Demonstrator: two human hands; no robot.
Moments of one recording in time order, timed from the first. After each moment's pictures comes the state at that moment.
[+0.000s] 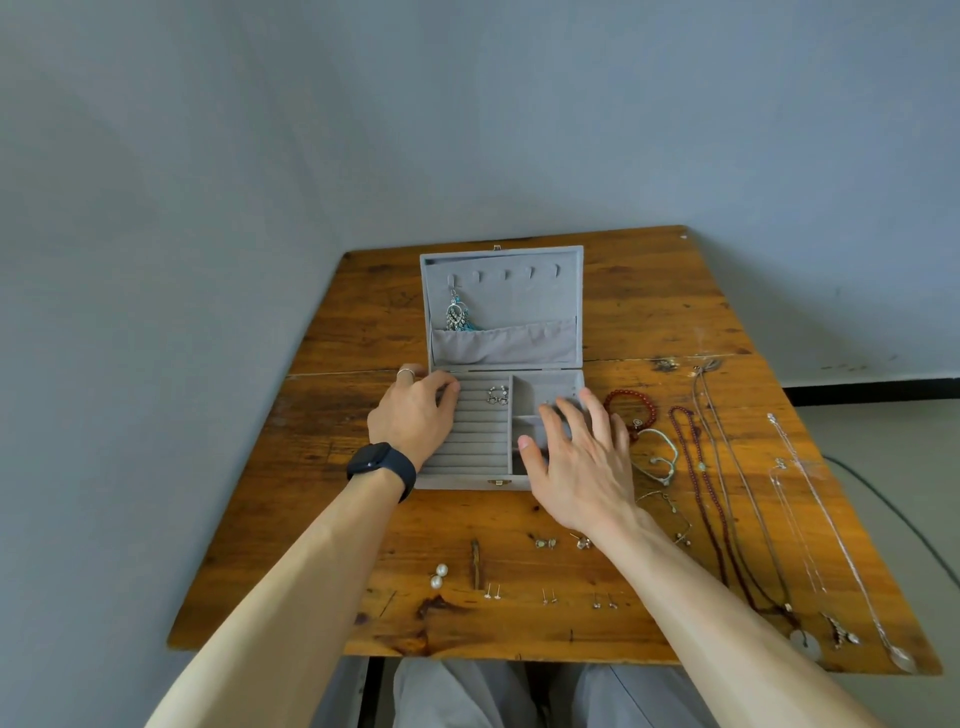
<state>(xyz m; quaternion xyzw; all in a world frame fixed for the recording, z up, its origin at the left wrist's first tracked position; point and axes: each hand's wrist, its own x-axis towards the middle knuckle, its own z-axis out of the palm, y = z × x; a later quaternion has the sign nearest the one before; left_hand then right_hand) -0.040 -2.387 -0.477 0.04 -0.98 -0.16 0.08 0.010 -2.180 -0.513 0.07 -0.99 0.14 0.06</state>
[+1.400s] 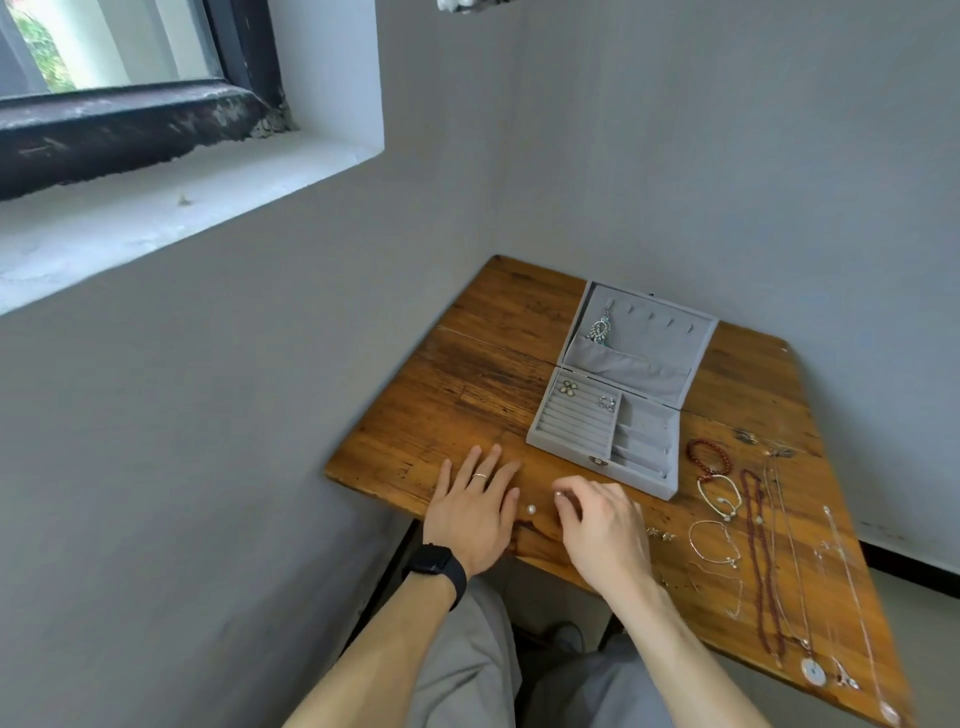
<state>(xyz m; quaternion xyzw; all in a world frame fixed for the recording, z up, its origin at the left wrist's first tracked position) 0.158 -2.416 -0.533 0.06 -0.98 -0.15 0.07 0.127 -2.240 -0.482 0.19 -0.96 0.20 0.07</state>
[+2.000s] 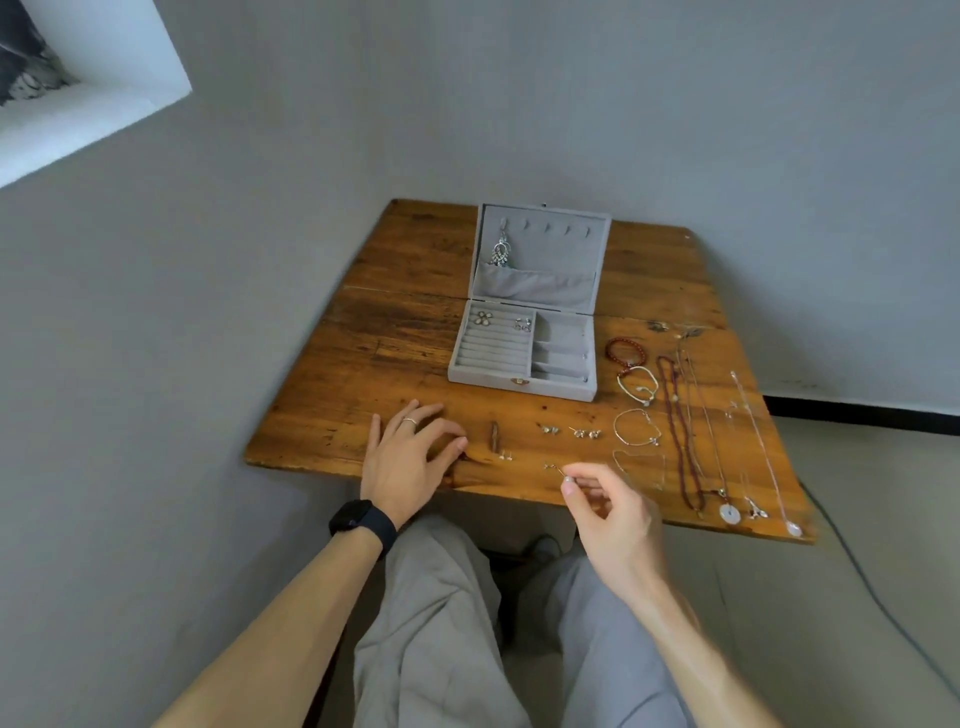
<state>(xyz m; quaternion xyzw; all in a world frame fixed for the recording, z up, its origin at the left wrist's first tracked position) 0.161 -2.420 -0.527 -0.01 -0.96 -0.24 0.11 0.207 -2.156 -0.506 0.04 -0.88 0.47 0.08</state>
